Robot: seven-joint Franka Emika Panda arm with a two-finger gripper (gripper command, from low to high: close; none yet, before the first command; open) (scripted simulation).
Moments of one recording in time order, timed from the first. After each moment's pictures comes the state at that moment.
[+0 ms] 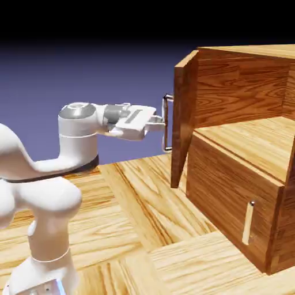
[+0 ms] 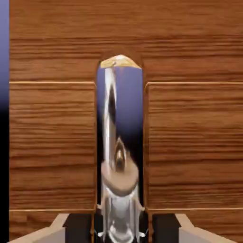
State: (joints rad) arm 0.60 -1.42 -0.25 -3.07 -1.84 1.91 -0.70
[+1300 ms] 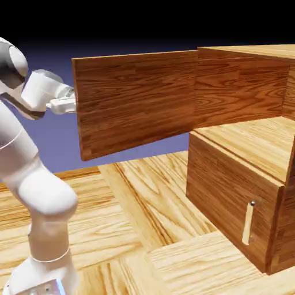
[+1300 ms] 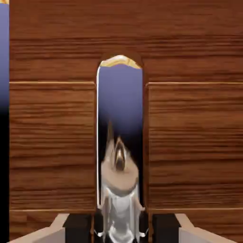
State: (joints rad) arm 0.34 -0.30 0.95 -2.21 -0.79 0.77 -0.12
